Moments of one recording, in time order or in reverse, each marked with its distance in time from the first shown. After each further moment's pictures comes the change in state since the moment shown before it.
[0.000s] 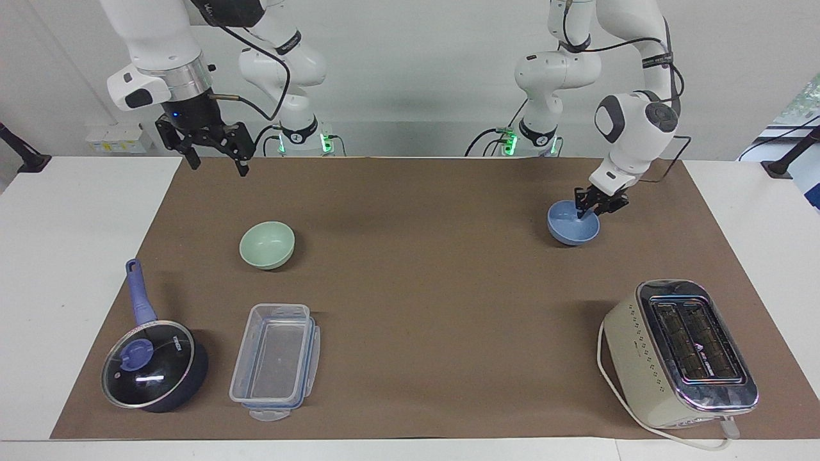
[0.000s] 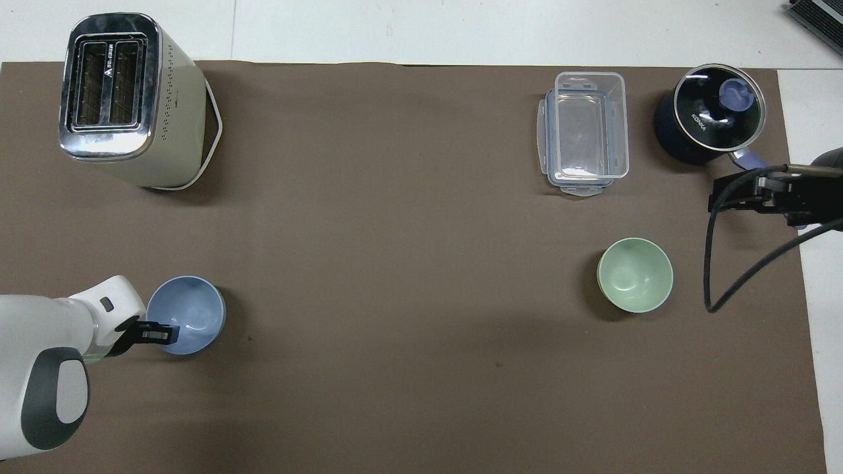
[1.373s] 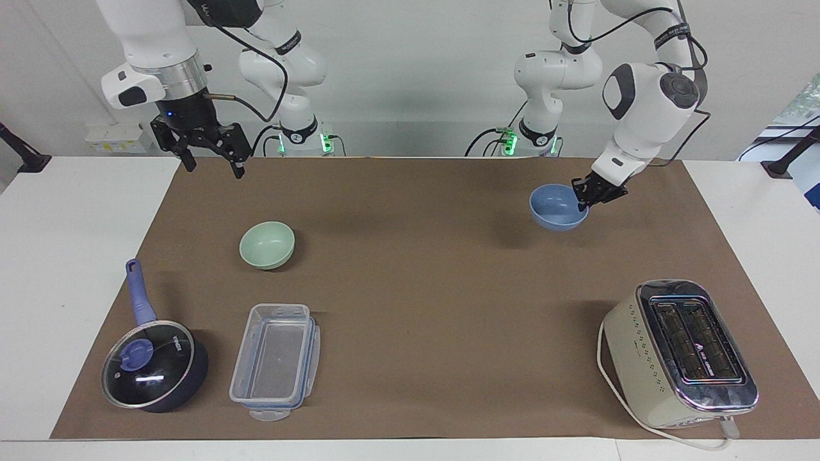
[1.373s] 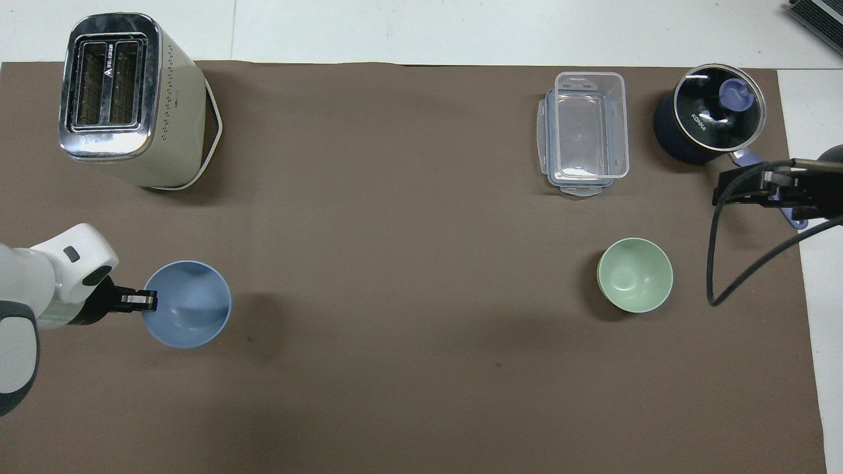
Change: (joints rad) left arm -0.166 0.051 -0.020 0.380 -0.024 -0.347 -0.302; right arm -0.003 0.000 -0.005 0.000 0.000 0.034 0.000
